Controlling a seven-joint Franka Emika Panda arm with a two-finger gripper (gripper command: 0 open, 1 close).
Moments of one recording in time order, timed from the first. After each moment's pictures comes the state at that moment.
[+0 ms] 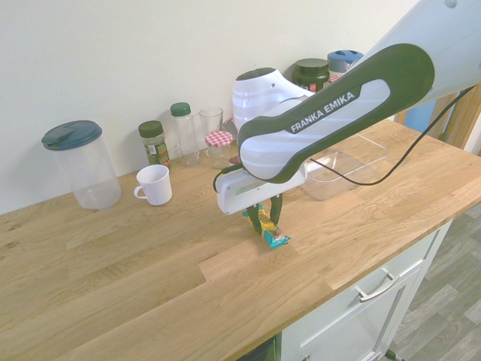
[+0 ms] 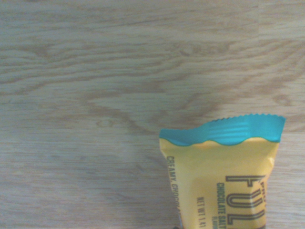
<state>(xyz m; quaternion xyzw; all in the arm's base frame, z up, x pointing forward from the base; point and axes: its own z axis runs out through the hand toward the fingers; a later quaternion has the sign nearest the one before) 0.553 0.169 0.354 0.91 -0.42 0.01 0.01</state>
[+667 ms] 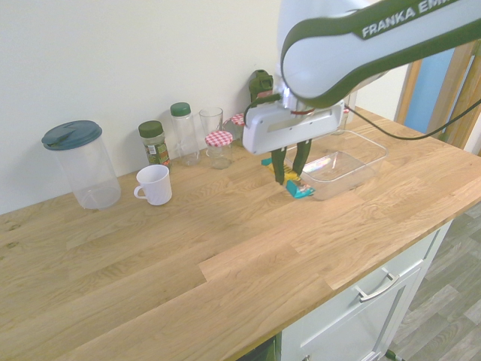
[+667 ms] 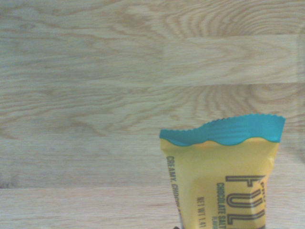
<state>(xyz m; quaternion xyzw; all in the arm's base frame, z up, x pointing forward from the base) 0.519 0.081 0.483 0.90 -0.42 0.05 -0.03</state>
